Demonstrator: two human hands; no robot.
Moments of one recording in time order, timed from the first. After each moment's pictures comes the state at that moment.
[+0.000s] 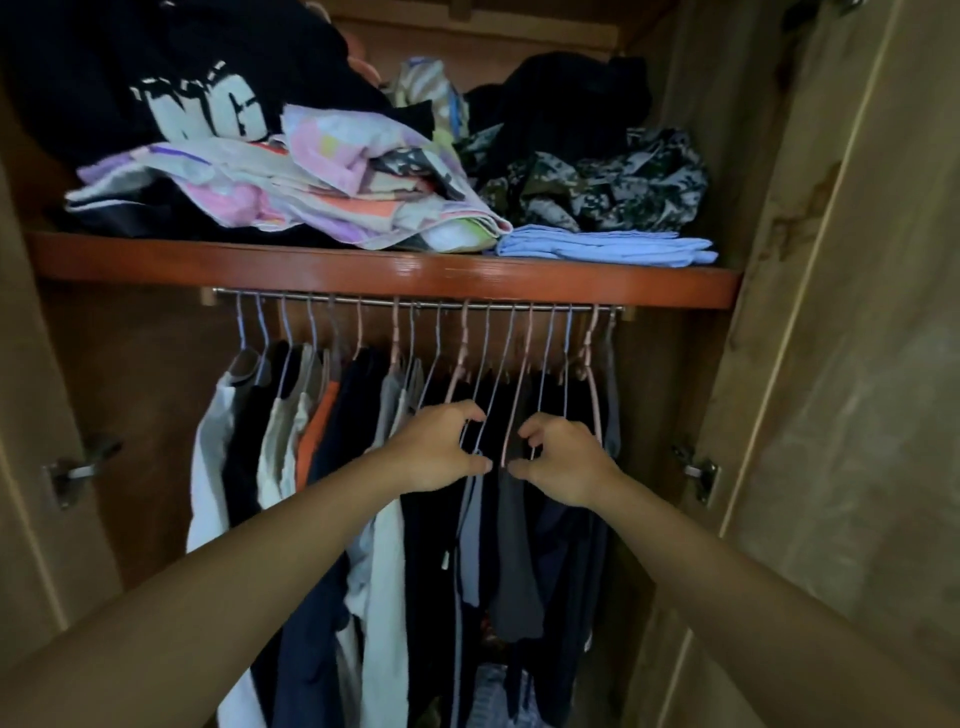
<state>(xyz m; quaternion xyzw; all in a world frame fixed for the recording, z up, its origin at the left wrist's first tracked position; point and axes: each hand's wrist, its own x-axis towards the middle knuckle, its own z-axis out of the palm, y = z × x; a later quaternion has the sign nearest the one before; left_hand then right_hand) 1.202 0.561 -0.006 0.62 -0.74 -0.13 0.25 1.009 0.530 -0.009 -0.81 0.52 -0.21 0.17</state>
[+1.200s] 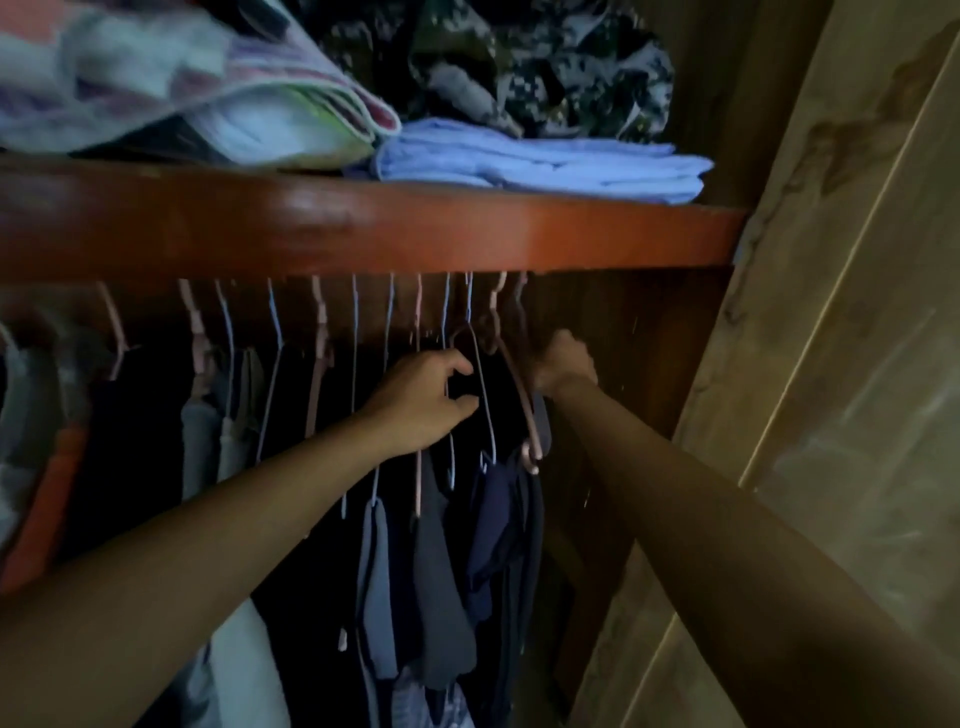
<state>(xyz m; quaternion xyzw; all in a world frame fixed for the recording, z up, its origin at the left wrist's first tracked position) 1.152 0.357 -0.018 0.48 -0.80 -0.15 0.33 0.952 0.307 -0.011 -0.55 0.75 -0.34 0.14</state>
